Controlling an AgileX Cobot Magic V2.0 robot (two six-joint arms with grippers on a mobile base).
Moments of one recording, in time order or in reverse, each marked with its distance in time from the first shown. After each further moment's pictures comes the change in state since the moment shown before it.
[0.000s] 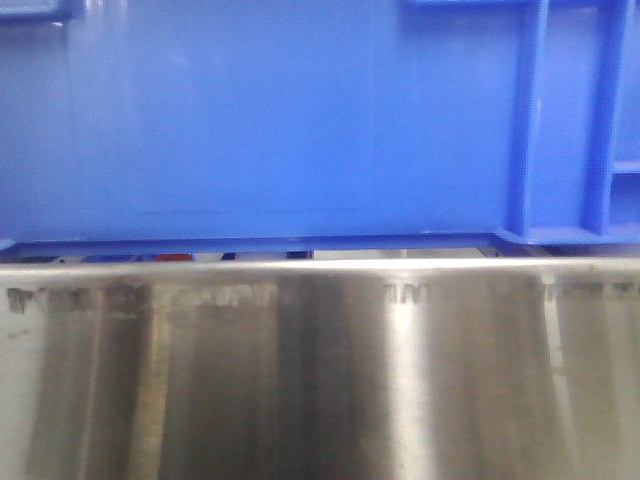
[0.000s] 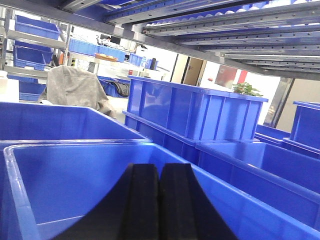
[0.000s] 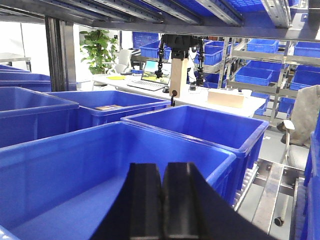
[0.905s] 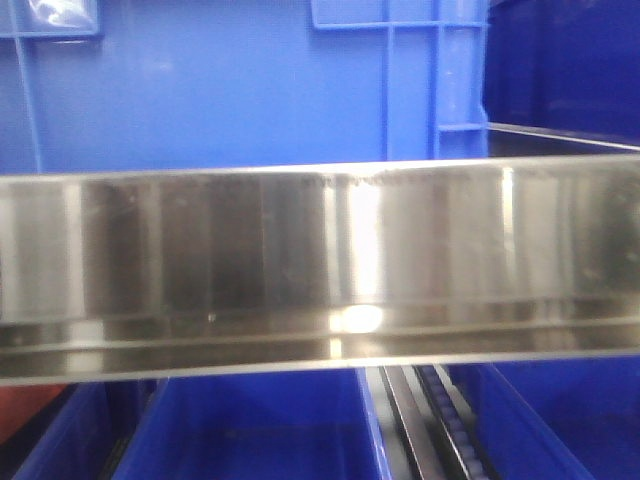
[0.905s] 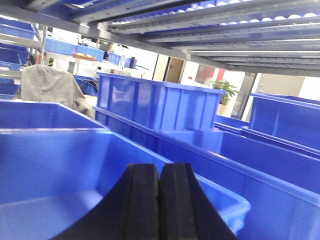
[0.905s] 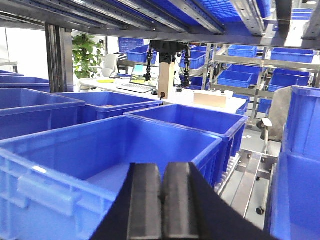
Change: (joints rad) left arm 0.000 0.000 0.000 0.001 -0.002 0.000; right arm 0.000 -0.004 0.000 0.000 0.000 -0.002
